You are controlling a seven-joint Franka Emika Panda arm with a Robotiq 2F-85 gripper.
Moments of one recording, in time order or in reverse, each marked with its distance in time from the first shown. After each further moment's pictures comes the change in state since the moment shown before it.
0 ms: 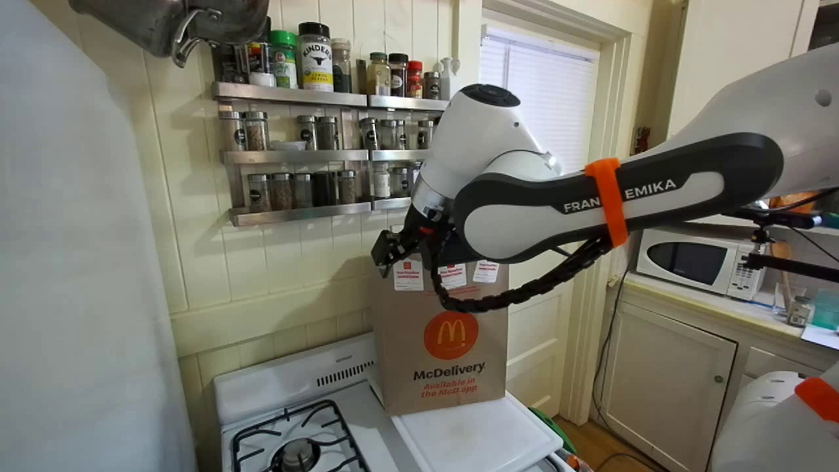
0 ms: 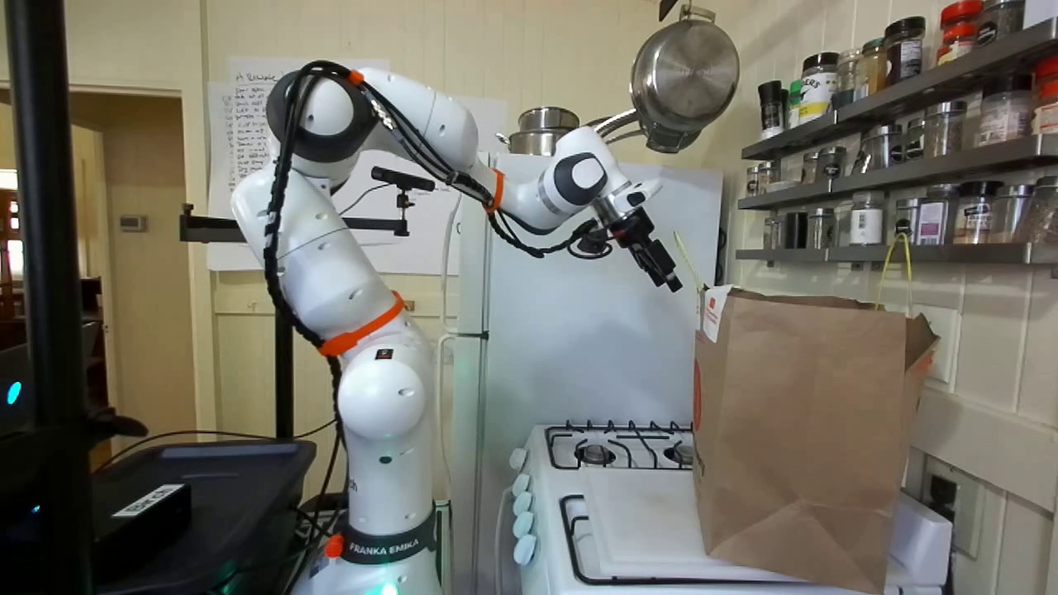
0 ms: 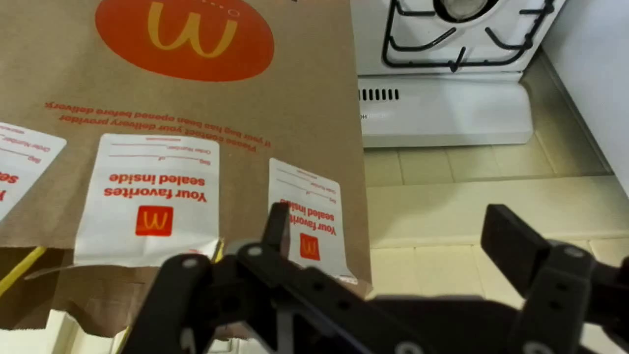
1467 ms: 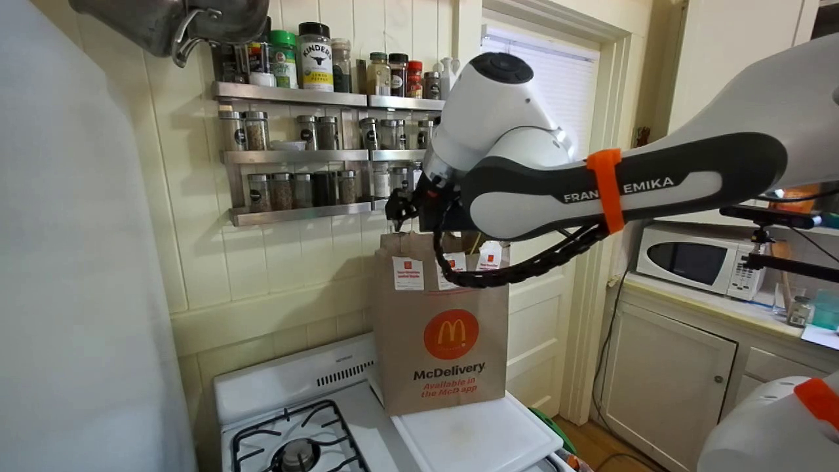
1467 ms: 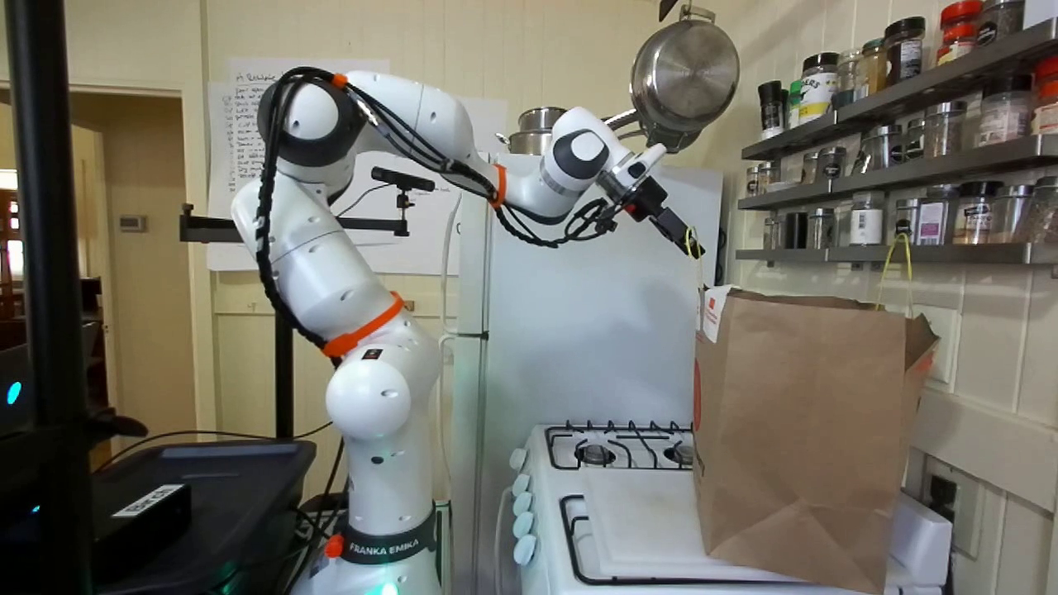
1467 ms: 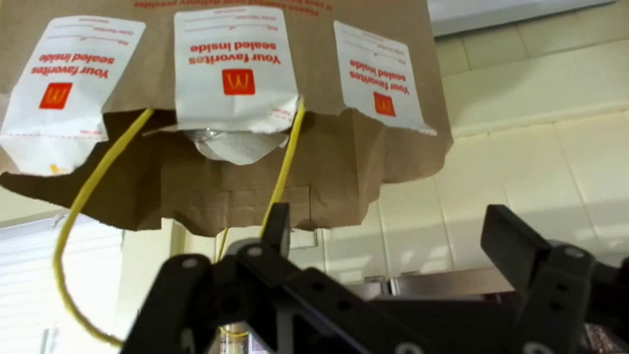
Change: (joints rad) arm -0.140 -0.049 0.041 0.062 -0.140 0.019 0.209
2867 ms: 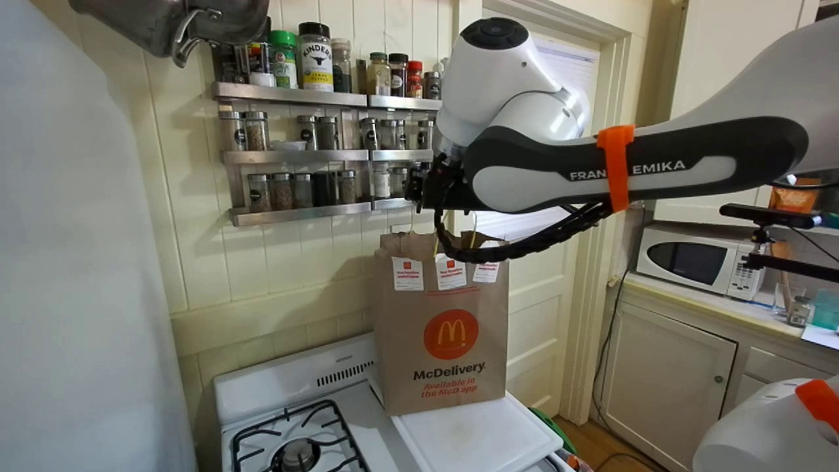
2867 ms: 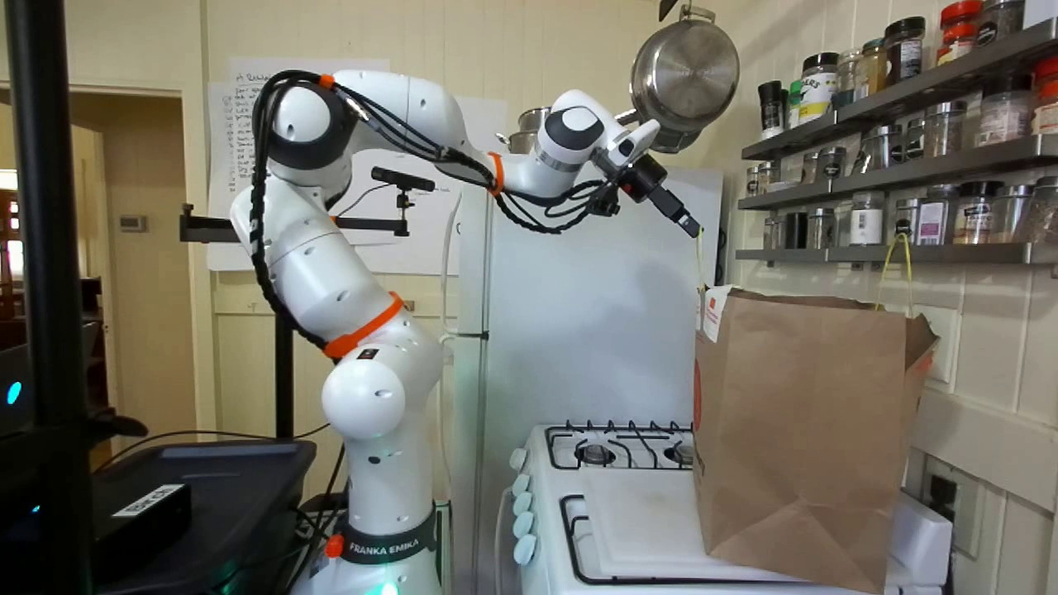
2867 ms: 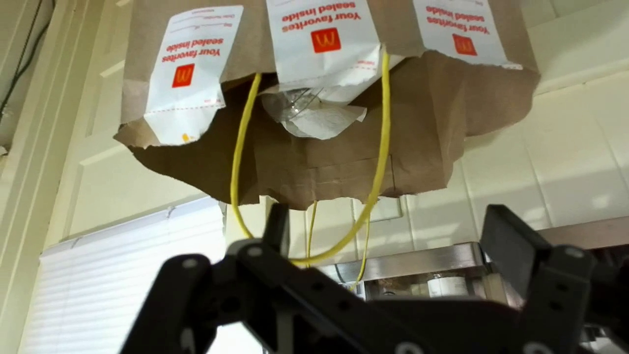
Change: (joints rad) arm -0.049 -0.027 0.020 0.090 -0.083 -0.210 0.161
